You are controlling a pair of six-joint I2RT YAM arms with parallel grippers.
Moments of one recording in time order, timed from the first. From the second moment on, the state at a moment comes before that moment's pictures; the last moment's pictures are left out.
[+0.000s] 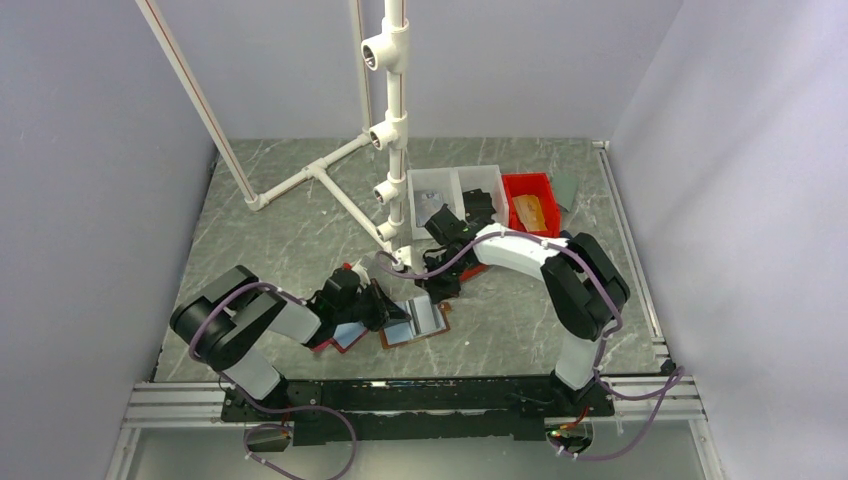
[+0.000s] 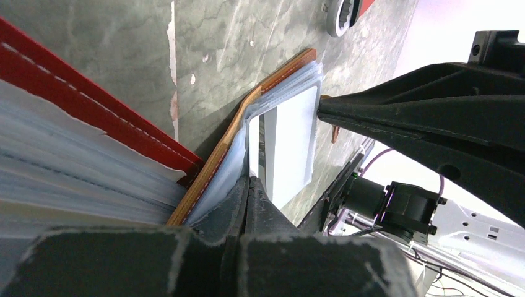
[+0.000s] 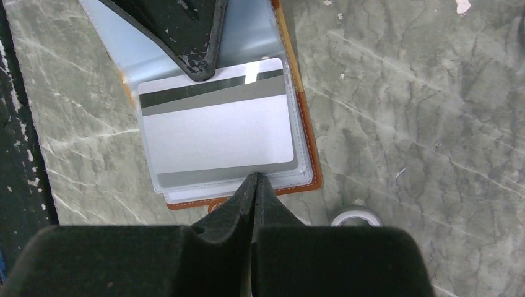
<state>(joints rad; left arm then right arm) -0.67 1.59 0.29 0.71 0.36 -1.19 0.71 1.80 1.15 -0.65 -0.54 -0.78</state>
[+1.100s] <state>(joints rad) -0.64 1.62 0.20 0.93 0.43 -1.16 0.76 1.86 1.21 -0.70 -0.50 -0.78</state>
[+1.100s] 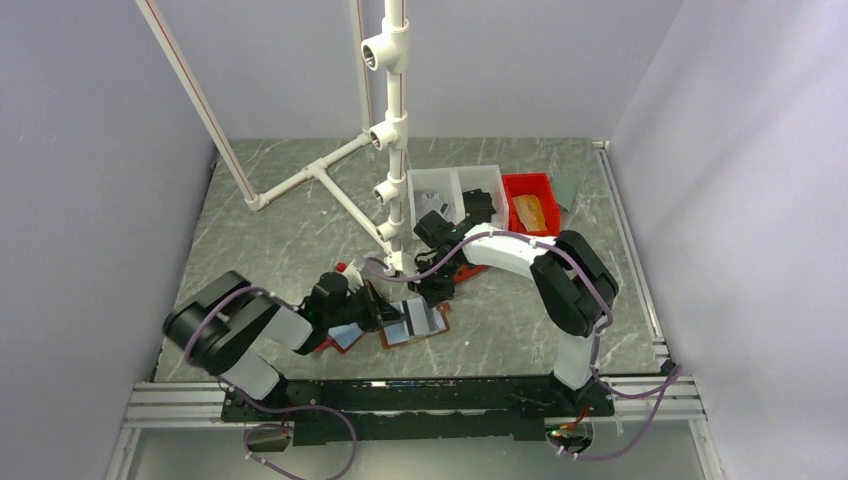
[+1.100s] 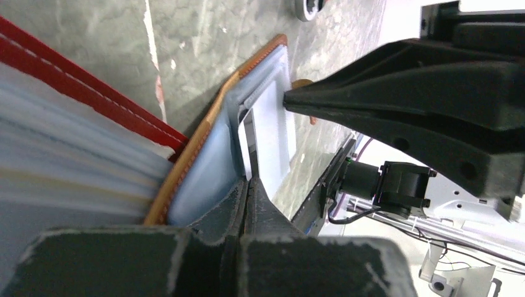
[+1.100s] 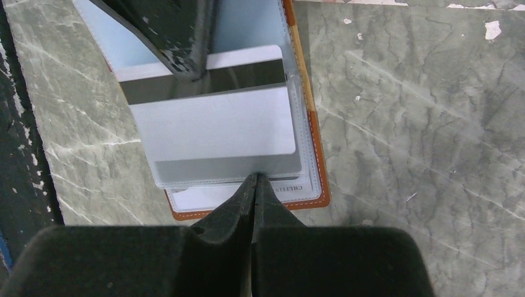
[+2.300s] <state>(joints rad) -0.62 0.92 0.27 0.16 0.49 -0.67 0.64 1.73 1.22 -0.87 -0.84 -0.85</state>
